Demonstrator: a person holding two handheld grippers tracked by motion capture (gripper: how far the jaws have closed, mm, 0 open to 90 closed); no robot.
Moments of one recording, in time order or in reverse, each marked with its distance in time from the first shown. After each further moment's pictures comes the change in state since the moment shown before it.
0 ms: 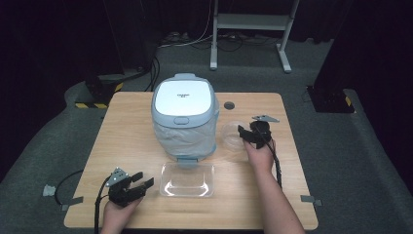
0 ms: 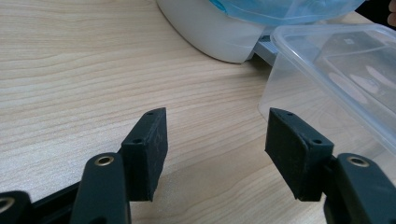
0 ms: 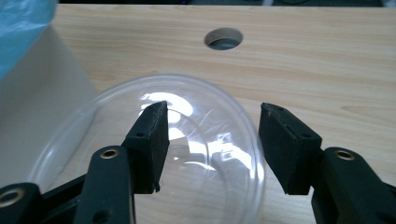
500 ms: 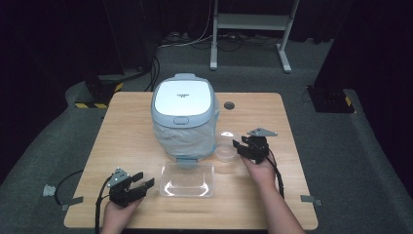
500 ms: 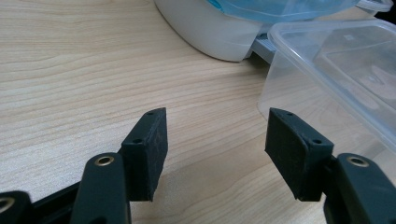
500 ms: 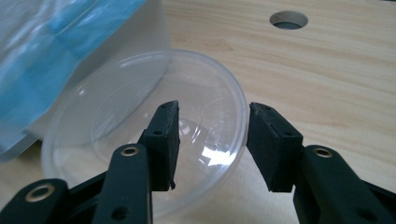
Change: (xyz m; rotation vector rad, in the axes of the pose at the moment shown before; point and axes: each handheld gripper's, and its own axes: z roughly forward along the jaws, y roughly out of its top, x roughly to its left) left arm -0.003 0.000 0.001 0.006 0.008 0.019; right arm 0.028 -0.030 -0.039 0.019 0.148 -0.135
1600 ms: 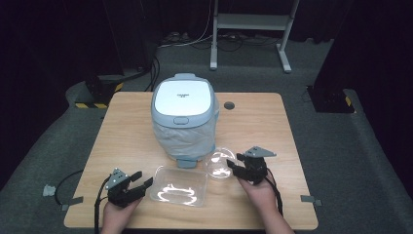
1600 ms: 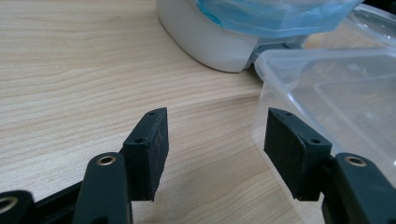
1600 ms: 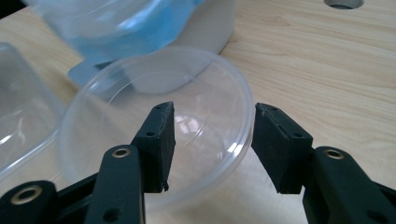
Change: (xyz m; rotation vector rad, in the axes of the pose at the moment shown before) left arm -0.004 0.002 -0.008 -0.050 0.021 0.011; right arm 0.050 -0.035 -0.045 0.011 0.081 -0.057
